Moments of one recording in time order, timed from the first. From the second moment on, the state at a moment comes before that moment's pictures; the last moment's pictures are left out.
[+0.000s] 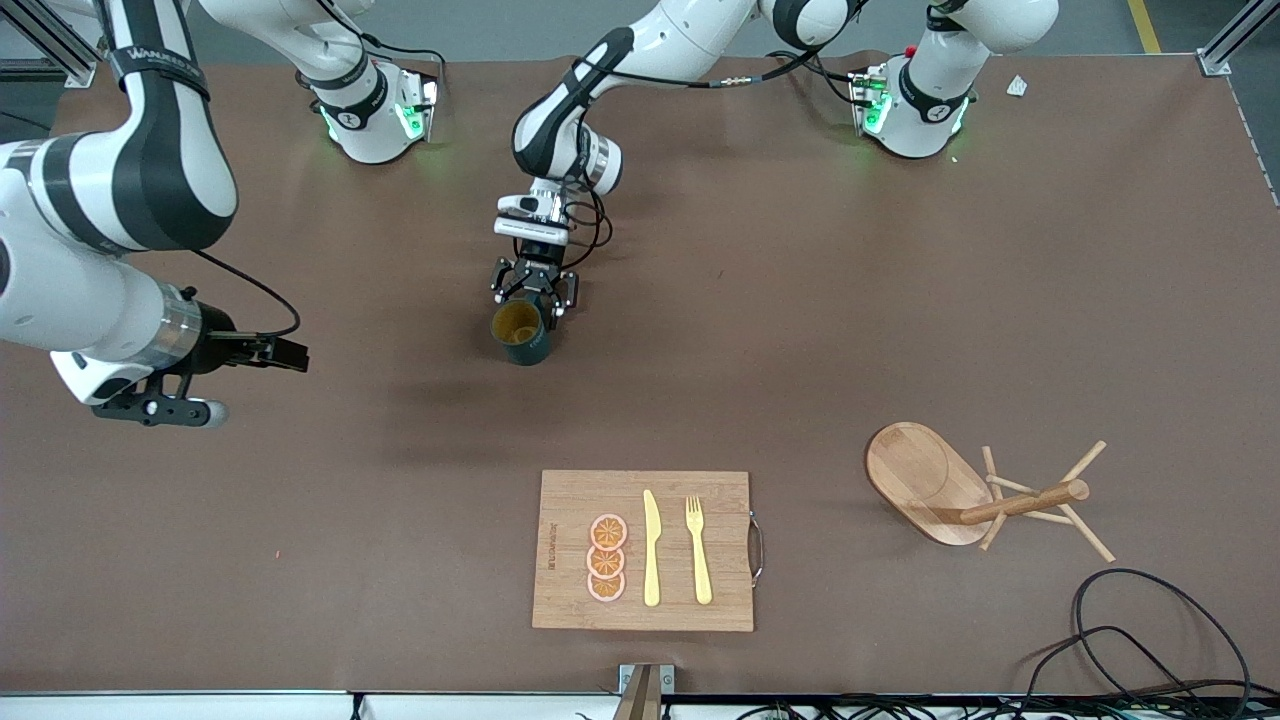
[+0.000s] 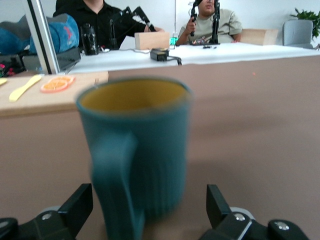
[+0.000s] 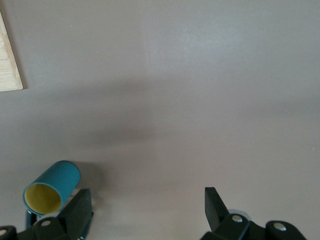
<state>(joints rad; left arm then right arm) -1.42 1.15 0.18 -1.26 1.57 2.27 -2.35 0.14 0.24 -0.04 -1.64 0.06 1.73 0.20</state>
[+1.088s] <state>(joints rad) -1.43 0.75 0.07 -1.48 1.20 2.08 -2.25 0.28 0.24 -0.04 -1.87 0.10 1.97 0.46</state>
